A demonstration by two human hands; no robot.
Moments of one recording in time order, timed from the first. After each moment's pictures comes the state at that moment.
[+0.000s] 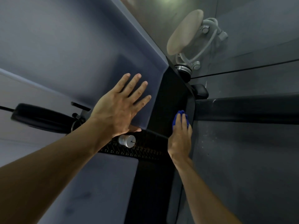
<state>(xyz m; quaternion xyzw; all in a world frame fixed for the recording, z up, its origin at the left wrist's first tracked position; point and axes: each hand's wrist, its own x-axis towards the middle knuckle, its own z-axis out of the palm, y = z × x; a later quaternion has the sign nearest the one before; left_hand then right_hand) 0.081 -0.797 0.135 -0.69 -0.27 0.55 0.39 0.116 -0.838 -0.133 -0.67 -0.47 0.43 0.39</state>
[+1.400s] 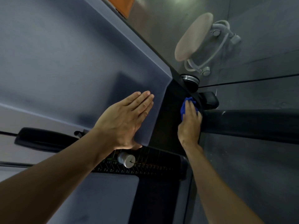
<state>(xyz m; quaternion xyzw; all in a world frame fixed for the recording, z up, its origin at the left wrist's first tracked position) 0.089 -0.775 0.137 -0.72 -0.32 0.55 0.29 0.150 -0.750 -0.123 -0.62 -0.40 0.44 0.51</state>
